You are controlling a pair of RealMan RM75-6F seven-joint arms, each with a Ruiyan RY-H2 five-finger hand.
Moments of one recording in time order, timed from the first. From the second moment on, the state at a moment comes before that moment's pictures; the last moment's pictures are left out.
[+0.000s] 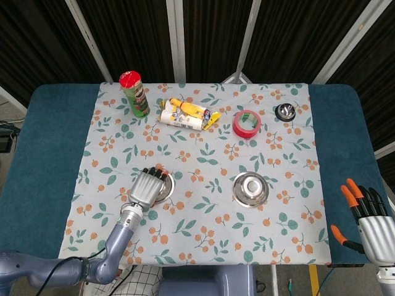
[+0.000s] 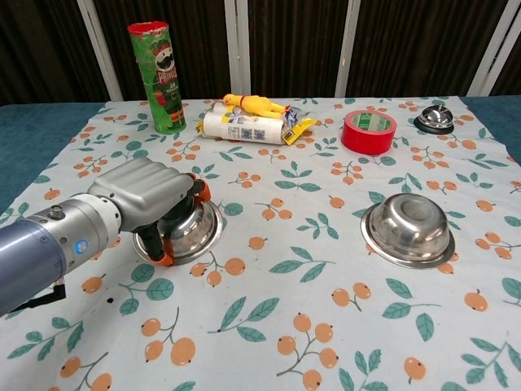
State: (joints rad) left arm -0.74 -1.79 -0.12 -1.51 0.87 1.12 1.06; right arm 0.02 -1.06 -0.01 -1.57 -1.67 1.61 0.03
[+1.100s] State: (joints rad) left arm -0.56 -1.27 -0.11 -1.89 1.24 1.31 0.59; right arm 0.29 -1.15 0.03 -1.59 -1.57 1.10 -0.09
